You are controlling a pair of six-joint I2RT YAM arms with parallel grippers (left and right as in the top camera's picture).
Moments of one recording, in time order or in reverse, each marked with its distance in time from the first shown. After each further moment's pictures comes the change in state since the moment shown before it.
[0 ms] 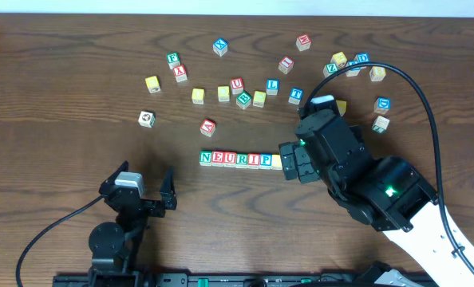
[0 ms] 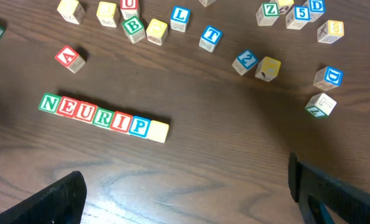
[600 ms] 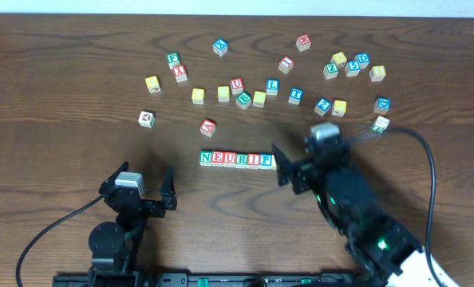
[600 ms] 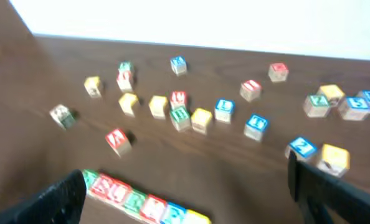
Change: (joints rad) left arm 0.000 0.000 0.004 -0.008 -0.001 0.000; right arm 0.000 -0.422 -0.828 1.085 -0.048 -0.181
